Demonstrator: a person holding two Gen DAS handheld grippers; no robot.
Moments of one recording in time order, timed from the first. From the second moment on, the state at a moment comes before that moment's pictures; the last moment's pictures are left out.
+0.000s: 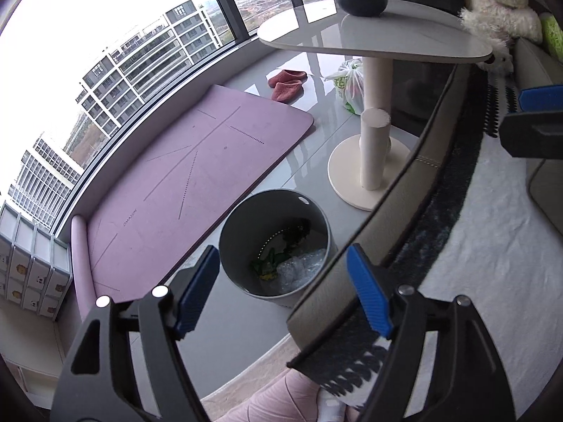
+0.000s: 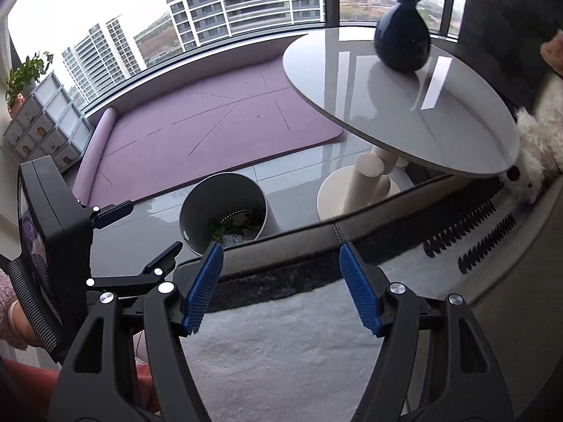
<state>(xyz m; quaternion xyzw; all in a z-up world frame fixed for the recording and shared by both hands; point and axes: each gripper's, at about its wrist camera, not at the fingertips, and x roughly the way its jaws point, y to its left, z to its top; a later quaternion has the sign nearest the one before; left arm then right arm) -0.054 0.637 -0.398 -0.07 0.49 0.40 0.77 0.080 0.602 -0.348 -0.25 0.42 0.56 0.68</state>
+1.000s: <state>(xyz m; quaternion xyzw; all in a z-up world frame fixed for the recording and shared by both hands) 0.155 0.074 -0.314 0.03 0.45 0.07 0.89 0.232 -0.046 -0.292 -0.13 0.49 0.20 0.84</state>
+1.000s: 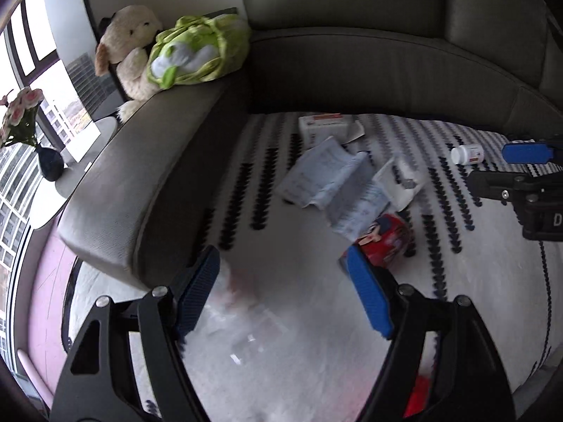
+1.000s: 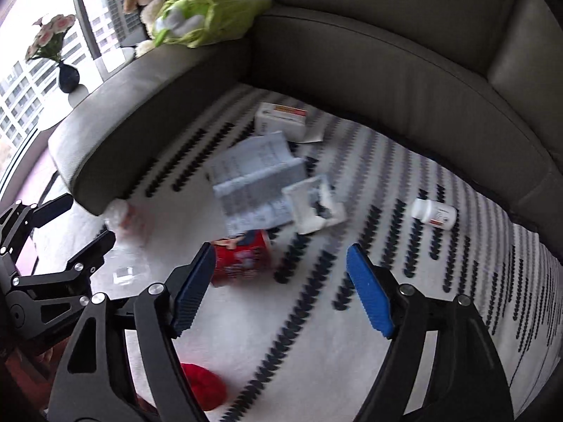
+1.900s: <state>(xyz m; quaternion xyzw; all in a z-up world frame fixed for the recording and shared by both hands) 0.277 -0.124 -0.430 0.03 0.47 0.09 0.88 0.422 -0.199 -0.435 -0.31 0.49 0.25 0.78</state>
